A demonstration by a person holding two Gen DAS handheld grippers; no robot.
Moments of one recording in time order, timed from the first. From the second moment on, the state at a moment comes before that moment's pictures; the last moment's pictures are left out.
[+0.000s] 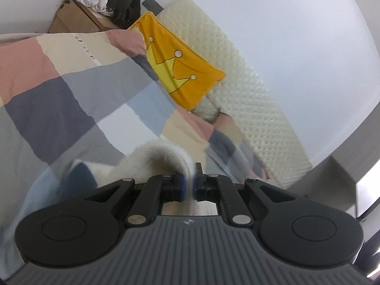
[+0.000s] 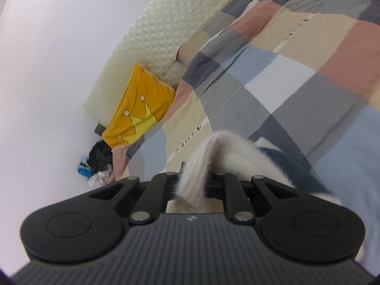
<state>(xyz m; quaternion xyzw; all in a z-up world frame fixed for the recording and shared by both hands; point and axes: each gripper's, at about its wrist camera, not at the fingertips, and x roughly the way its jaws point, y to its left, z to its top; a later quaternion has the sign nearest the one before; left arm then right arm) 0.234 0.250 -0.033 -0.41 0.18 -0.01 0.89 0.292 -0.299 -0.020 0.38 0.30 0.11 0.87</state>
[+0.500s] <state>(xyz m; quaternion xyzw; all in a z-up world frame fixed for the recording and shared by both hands) 0.329 0.292 -0.144 -0.45 0.20 0.02 0.87 0.386 -0.272 -0.114 0.41 0.34 0.13 0.84</state>
